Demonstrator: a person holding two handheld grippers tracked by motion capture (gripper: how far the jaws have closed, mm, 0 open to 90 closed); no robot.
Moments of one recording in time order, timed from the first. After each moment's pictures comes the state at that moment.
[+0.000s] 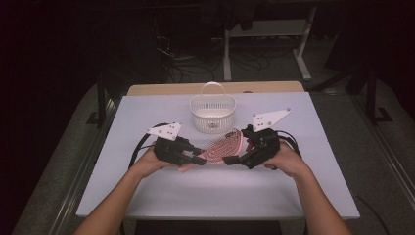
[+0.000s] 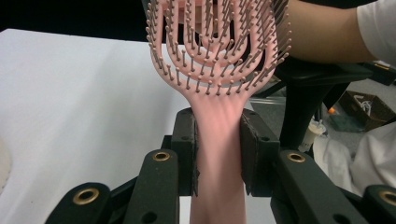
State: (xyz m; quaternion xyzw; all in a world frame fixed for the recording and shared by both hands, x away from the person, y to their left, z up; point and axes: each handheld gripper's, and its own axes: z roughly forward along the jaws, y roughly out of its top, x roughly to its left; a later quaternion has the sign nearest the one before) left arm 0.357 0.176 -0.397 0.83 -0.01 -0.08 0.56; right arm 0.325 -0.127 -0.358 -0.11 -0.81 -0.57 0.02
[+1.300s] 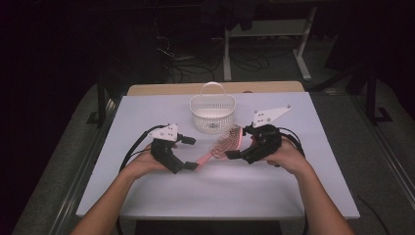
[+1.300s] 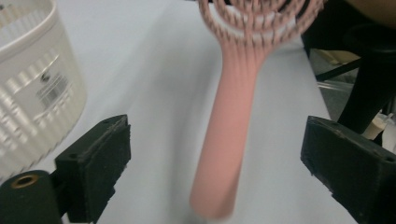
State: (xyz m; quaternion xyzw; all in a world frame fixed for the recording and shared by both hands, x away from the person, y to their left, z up) left arm 0.356 0.193 -0.409 0.87 0.08 0.00 0.49; right arm 0.335 -0.133 -0.358 -0.15 -0.83 -0.54 -0.01
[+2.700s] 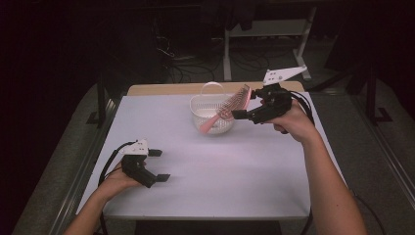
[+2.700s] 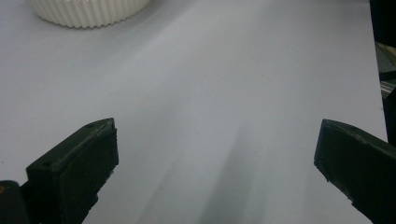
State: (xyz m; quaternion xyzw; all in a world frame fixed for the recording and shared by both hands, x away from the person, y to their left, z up) left arm 0.323 0.272 -0.439 0.87 0.20 0.05 0.45; right arm 0.385 -0.154 -0.287 -0.19 -0.81 -0.55 -0.07
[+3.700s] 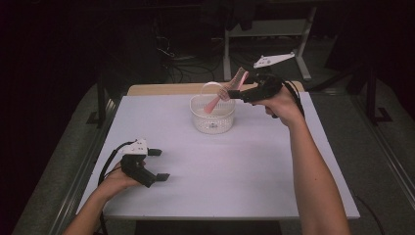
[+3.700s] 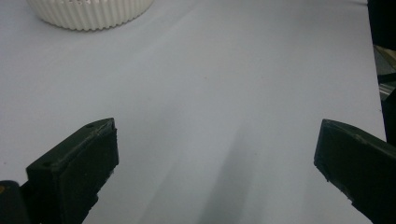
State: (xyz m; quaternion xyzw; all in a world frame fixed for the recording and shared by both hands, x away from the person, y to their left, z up) left arm 0.324 0.273 -0.438 0.87 0.20 0.05 0.45; right arm 0.447 -0.143 -0.298 -0.27 -0.80 -0.53 -0.12
